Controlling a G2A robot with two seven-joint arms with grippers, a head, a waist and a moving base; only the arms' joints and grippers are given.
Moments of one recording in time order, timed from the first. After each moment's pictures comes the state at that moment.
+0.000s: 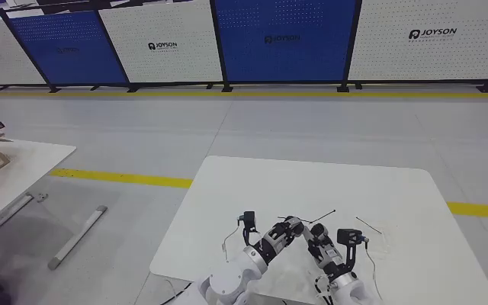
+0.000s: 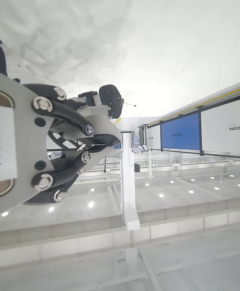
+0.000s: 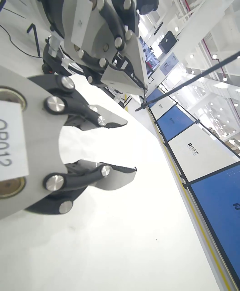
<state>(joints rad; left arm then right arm) 1.53 -1.27 -1.01 -1.75 -0.33 -0.02 -0.07 -1.58 -1.32 1.11 -1.61 -0.78 -0.17 -0.02</state>
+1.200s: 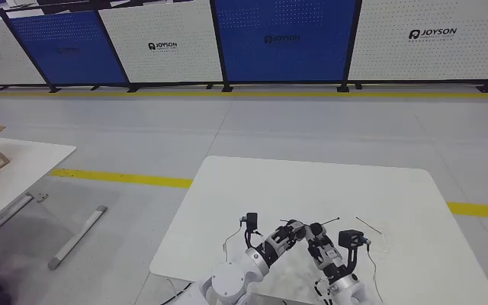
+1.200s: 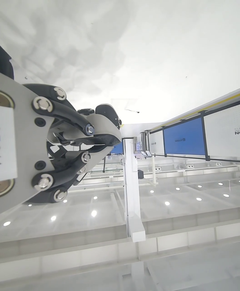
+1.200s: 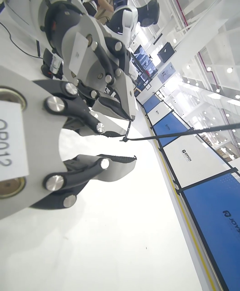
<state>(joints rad) 1.52 -1.27 -0.99 -1.74 -0.27 0.00 -0.08 -1.61 -1.32 1.12 -1.65 -0.80 -0.20 -0.05</state>
